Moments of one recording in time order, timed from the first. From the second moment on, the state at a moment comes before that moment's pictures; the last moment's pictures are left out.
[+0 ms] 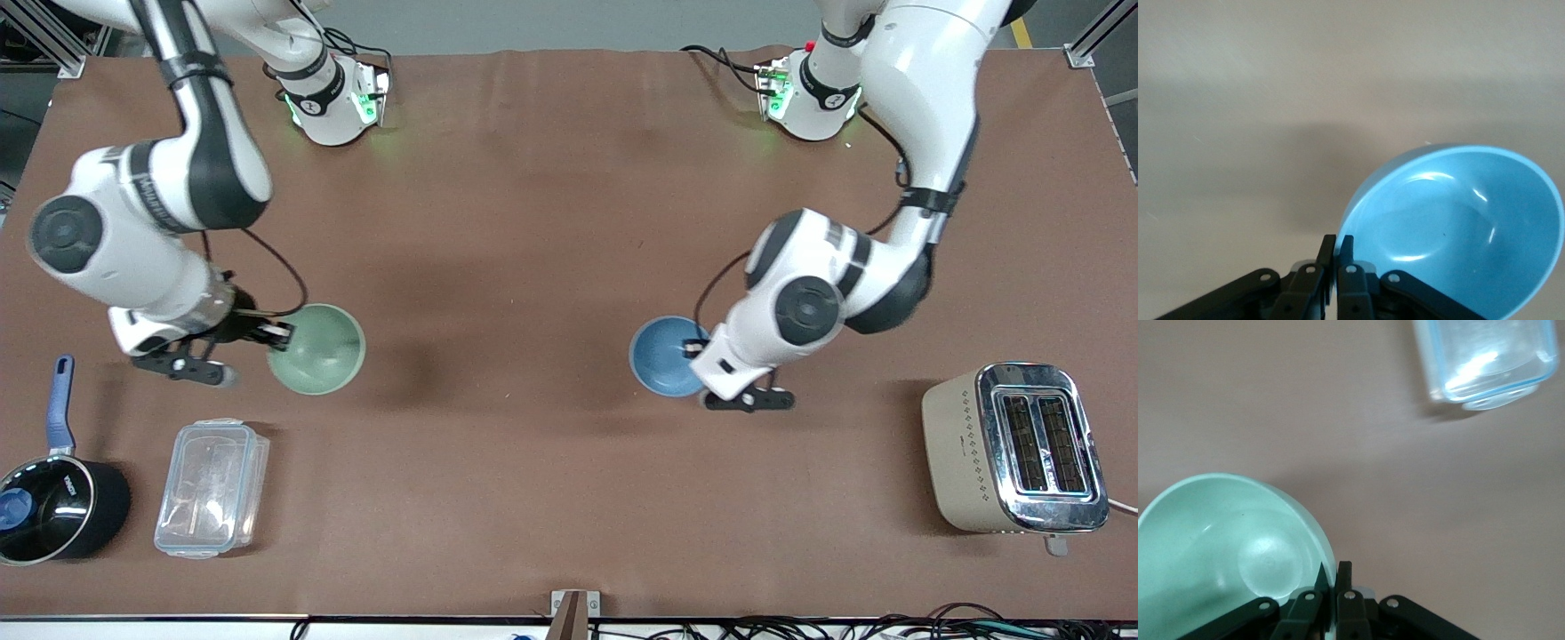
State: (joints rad) left arm -0.28 0.59 -0.28 -1.51 0.03 1.96 -0.57; right arm 0.27 0.23 -0.08 -1.80 0.06 2.03 0.42
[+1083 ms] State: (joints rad) left arm -0.57 0.80 -0.28 -1.44 0.03 2.18 -0.93; right arm 0.39 0.30 -0.08 -1.75 0.16 2.04 0.48
